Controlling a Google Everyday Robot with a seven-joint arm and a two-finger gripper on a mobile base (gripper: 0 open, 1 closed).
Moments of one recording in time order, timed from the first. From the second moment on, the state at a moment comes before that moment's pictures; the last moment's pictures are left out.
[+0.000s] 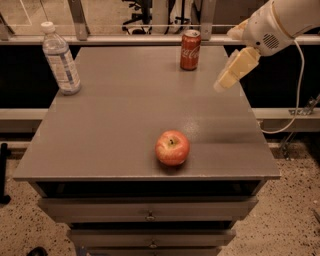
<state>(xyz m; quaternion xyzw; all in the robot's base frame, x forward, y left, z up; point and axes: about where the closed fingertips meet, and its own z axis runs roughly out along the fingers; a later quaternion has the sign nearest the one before) 0.606 -0.171 0.969 -0.56 0.75 0.09 0.34</state>
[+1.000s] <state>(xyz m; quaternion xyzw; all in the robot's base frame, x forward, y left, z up) 0.791 -0.148 0.936 -0.37 0.76 0.15 0.51</state>
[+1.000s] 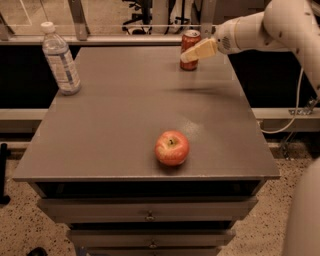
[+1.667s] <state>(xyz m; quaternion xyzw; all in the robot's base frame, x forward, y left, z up) 0.865 -0.124 0.900 -0.30 0.79 0.16 0.51</state>
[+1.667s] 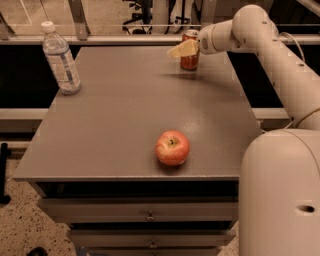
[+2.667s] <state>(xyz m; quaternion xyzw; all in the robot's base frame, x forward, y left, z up) 0.849 -0.112 0.919 -0.32 0.76 0.18 0.53</state>
